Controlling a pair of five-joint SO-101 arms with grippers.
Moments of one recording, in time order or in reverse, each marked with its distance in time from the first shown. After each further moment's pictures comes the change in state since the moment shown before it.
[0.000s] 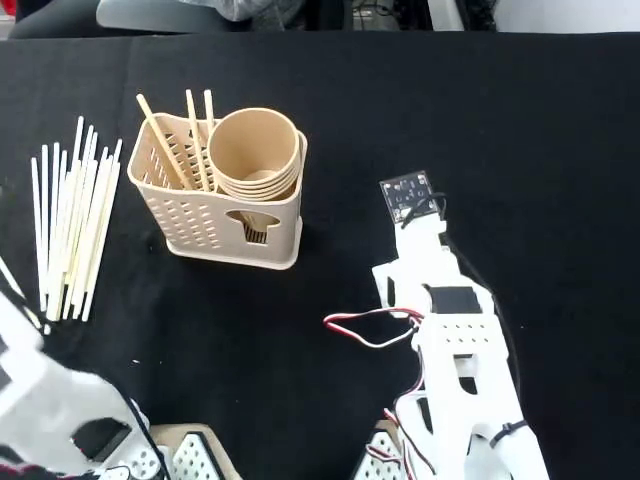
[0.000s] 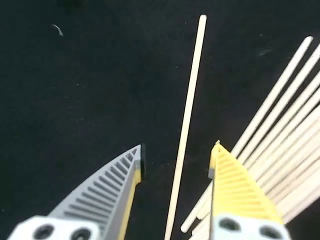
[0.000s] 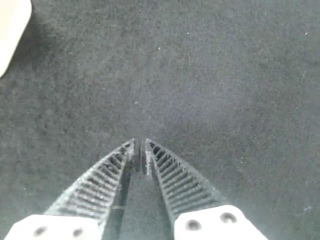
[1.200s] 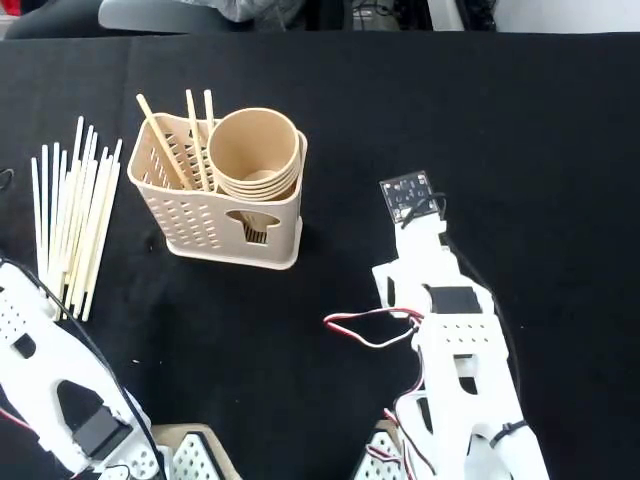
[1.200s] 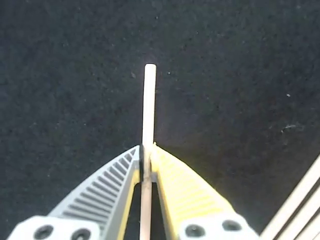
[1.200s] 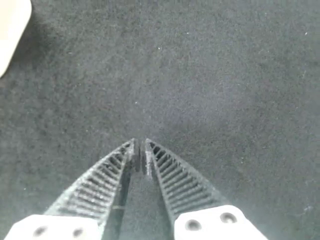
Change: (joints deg) left arm 2.9 65.8 -86.4 22.2 4.7; right arm 0.0 0.0 0.0 0.0 0.0
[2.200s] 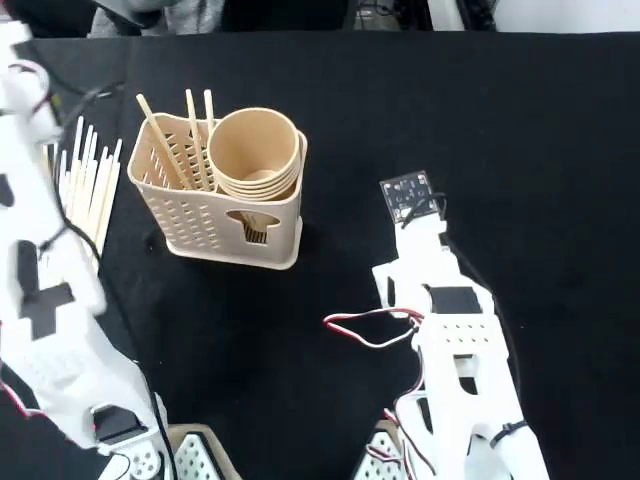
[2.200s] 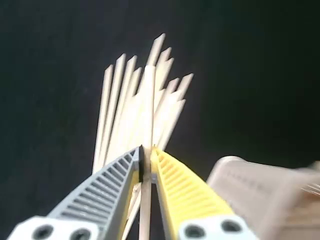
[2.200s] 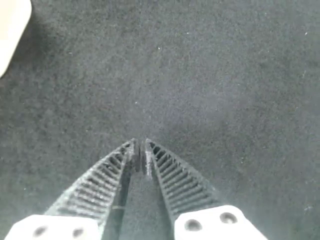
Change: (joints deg) left arm 28.7 -63.4 36.9 13.5 -3.1; right arm 0.0 0.0 0.0 0.0 0.0
